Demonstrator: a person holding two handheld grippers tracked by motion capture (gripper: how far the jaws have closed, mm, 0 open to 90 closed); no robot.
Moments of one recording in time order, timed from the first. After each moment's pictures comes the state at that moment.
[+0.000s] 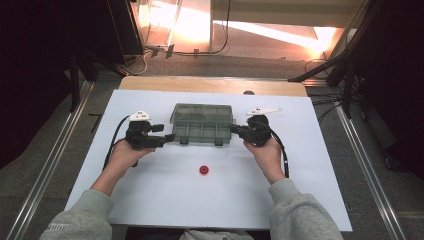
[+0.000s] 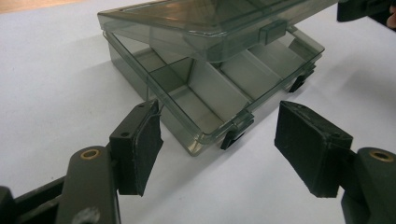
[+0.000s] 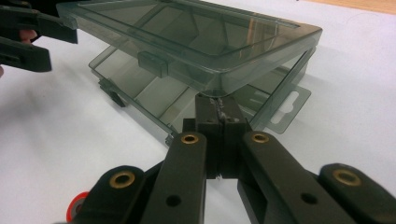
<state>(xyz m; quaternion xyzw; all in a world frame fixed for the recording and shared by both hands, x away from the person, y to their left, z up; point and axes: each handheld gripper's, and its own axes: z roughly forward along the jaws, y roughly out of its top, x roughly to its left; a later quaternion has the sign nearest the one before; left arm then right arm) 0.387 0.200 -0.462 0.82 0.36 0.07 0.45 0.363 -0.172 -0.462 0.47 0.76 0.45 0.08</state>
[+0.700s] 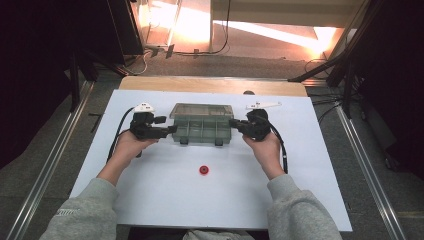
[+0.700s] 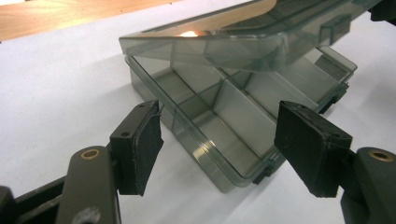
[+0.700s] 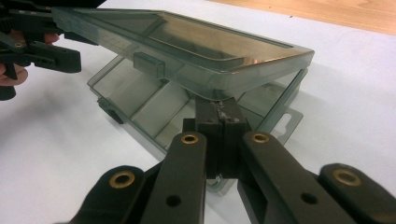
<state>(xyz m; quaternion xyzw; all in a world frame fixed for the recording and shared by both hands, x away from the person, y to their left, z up) 0.417 0.196 -0.462 0.81 0.36 0.09 0.45 0.374 -0.171 -0.451 0.47 0.75 0.45 0.09</state>
